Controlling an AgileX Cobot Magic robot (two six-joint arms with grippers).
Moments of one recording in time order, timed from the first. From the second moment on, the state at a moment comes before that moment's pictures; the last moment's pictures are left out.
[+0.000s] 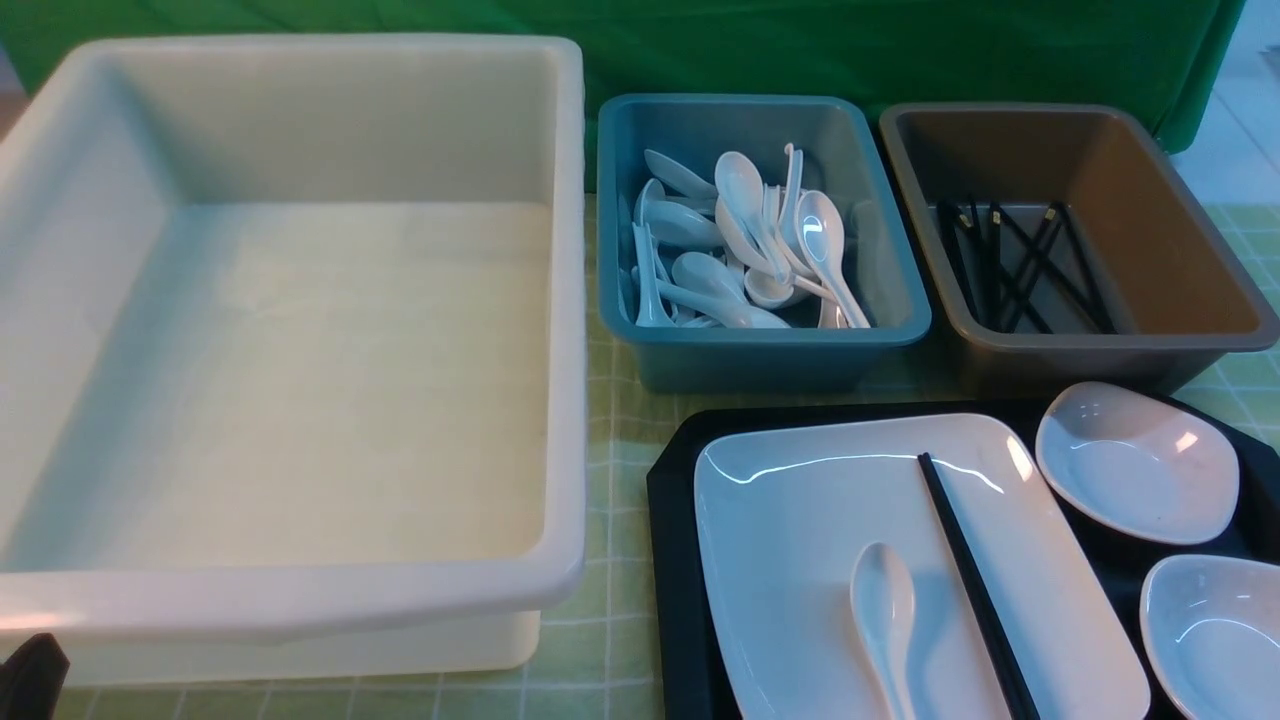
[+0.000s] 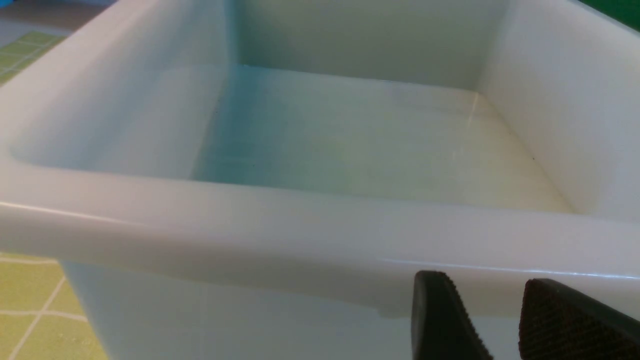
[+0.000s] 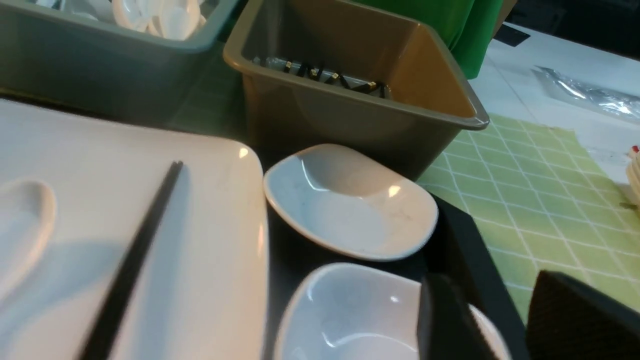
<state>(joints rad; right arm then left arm) 0.06 0.01 0.01 -0.16 0.21 0.08 0.03 0.00 0.01 -0.04 0.22 -0.07</state>
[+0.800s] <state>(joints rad) 0.17 0.08 -0.17 0.28 0.17 0.49 0.03 0.00 0.01 -0.04 0.22 -0.07</state>
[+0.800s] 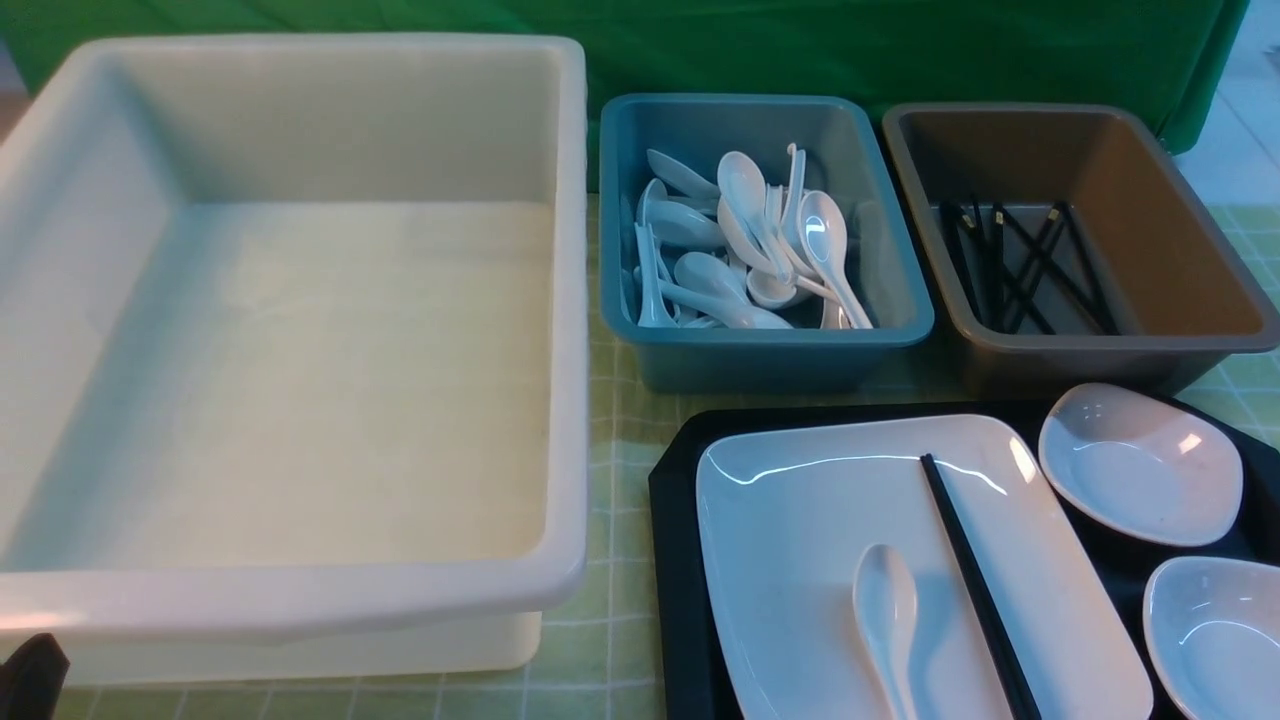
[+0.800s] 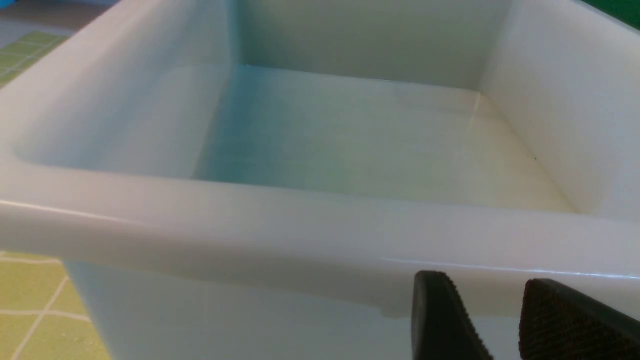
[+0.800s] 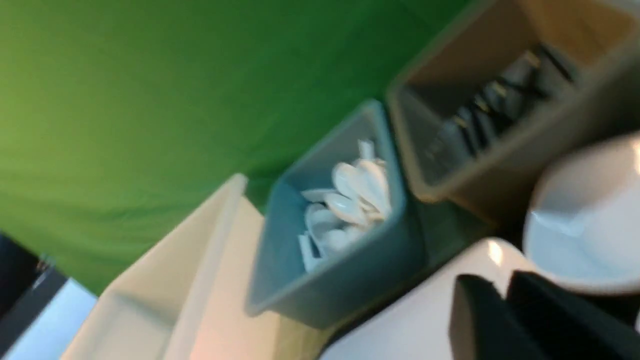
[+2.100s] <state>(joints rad) 0.45 1.63 -0.91 0.06 0.79 0.11 0.03 0.00 0.01 -0.04 0.22 -0.07</state>
